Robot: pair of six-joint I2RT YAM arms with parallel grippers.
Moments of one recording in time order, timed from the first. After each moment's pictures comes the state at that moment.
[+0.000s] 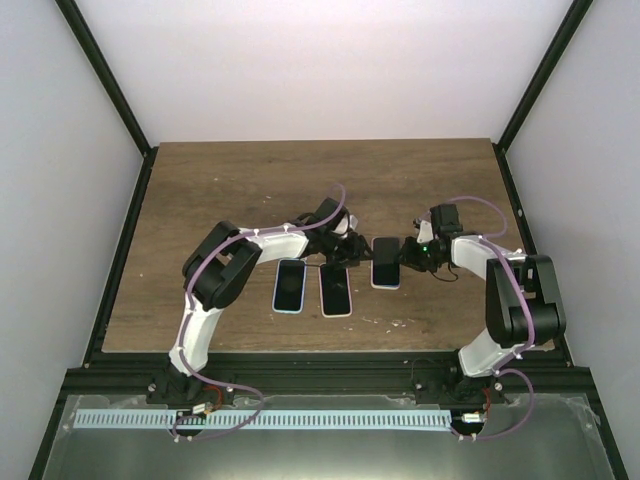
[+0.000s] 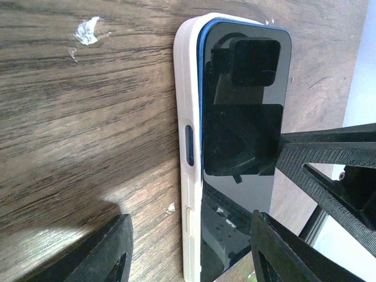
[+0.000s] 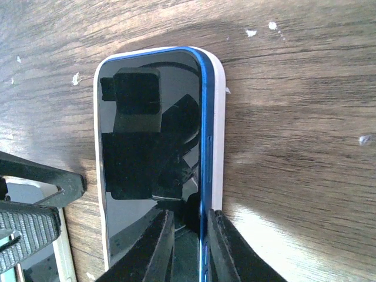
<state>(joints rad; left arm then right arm) -0.73 2.15 1.39 -0.12 0.56 -0.89 0.09 1.58 0.80 -0.35 -0.45 0.33</state>
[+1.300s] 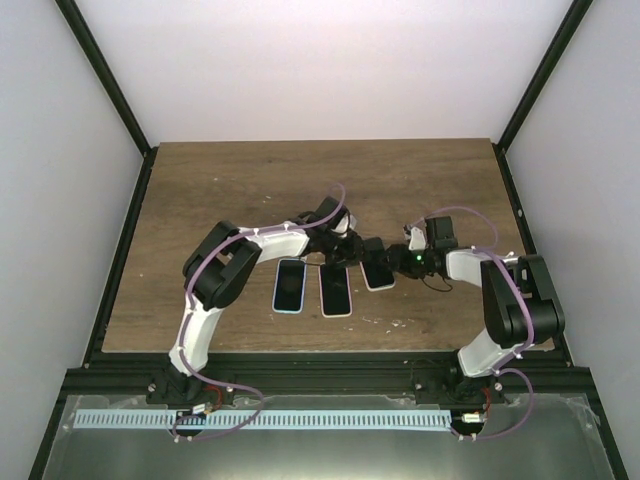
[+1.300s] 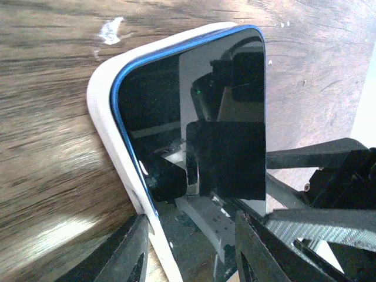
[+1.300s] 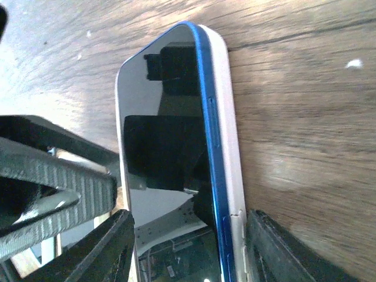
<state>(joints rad) -0.73 2.16 1.42 -0.18 0.55 -0.89 0.14 1.59 0.67 -0.11 -0.59 0.37</state>
